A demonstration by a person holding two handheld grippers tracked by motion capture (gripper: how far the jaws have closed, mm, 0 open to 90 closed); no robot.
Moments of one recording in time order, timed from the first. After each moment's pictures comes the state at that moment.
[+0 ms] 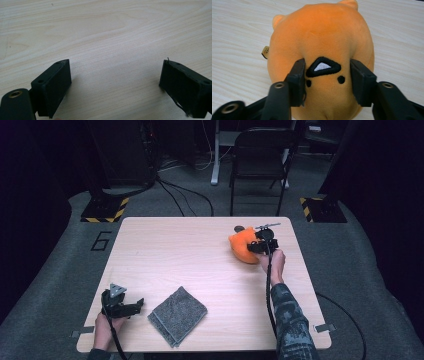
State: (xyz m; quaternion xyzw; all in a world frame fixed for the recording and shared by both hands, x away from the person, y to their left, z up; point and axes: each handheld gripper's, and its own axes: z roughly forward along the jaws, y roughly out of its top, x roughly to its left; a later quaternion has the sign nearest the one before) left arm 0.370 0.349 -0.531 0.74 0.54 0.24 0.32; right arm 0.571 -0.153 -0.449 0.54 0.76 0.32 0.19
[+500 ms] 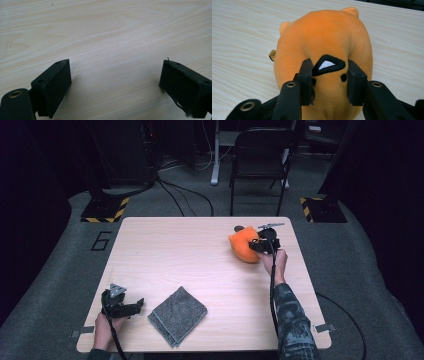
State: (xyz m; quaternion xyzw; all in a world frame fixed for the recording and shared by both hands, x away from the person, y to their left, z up) left arm 0.370 0.349 -0.531 0.74 0.54 0.24 0.32; right arm 0.568 -0.161 -0.445 0.52 0.76 0.36 0.19
